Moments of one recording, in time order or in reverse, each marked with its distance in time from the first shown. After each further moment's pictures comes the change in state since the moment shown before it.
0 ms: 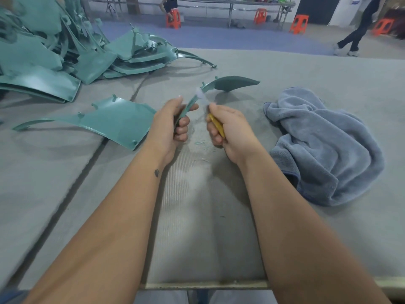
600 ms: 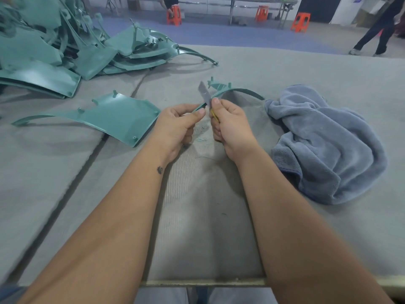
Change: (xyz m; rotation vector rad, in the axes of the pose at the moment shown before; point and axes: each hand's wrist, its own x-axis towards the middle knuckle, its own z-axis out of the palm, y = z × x) left_hand -0.004 -0.006 0.004 0.137 -0.052 0.088; right_hand 0.005 0.006 0.007 0.018 0.079 -0.107
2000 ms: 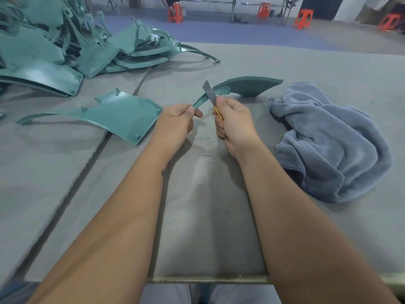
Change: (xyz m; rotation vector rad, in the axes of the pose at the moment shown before) left_hand 0.000 -0.003 -0.011 0.420 0.081 0.105; right_hand 0.010 0.008 -0.002 0.021 0.069 0.007
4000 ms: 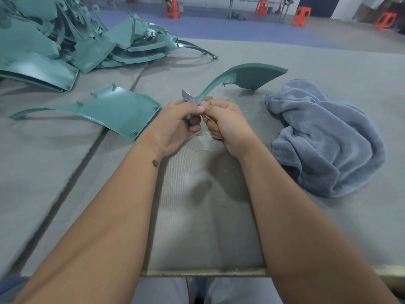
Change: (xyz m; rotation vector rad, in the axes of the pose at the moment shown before) left_hand -0.007 0.016 0.004 -0.554 -0.295 -0.102; right_hand -0.017 -0.013 0.002 -0.133 -0.253 0.029
